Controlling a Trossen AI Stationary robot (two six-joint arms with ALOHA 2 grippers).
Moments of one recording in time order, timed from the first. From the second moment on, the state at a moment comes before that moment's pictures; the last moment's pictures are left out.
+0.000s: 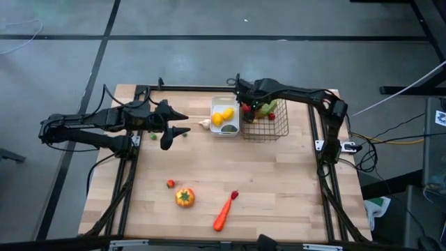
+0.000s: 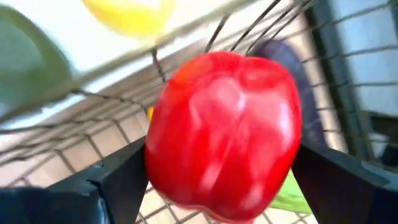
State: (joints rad) left arm 0.10 0.80 0.79 -0.35 -0.12 -0.21; right arm -0.45 1.92 1.58 -1.00 0.18 -0.03
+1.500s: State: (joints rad) left arm -0.48 1.14 0.79 -0.35 -0.10 -0.72; right arm -0.12 1.65 1.63 -1.12 0.17 -0.03
